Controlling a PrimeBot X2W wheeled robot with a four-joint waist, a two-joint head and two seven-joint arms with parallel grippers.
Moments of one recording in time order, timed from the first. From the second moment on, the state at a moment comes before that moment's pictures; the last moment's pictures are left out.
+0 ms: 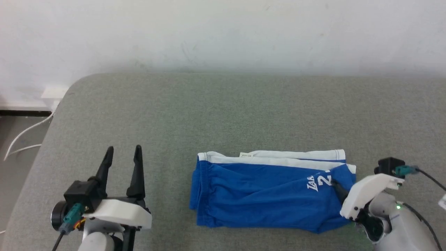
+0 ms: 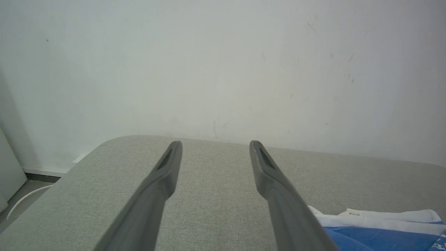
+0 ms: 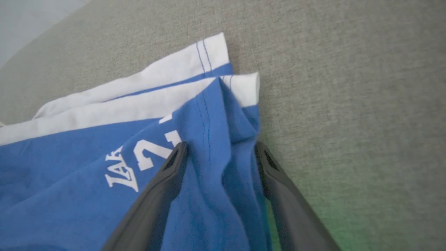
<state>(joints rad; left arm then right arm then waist) -0.08 0.21 -0.13 0.13 -0.34 0.05 -0.26 -0.34 -0.06 -0.16 0.78 0.35 0.13 0.27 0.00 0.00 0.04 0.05</state>
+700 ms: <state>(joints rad) -0.06 0.12 -0.03 0.18 -0.25 -0.04 -0.26 -0.41 -0.09 -0.35 0.80 0.01 0.13 0.20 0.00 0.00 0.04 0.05</state>
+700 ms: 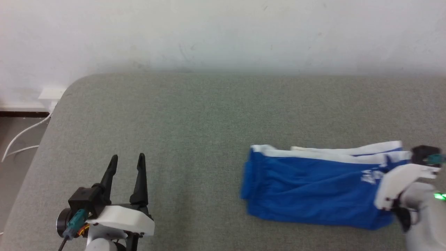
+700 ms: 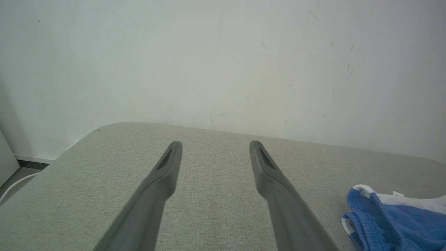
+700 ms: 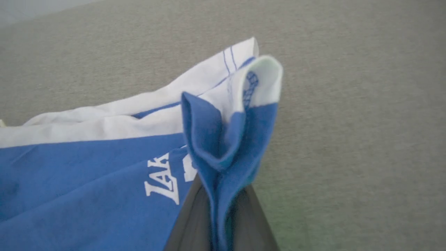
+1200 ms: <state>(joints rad) -0.06 0.09 -0.01 0.20 -0.23 -0.08 -0.26 -0.20 -0.05 -0.22 0.07 -0.02 0.13 0.60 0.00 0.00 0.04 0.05</state>
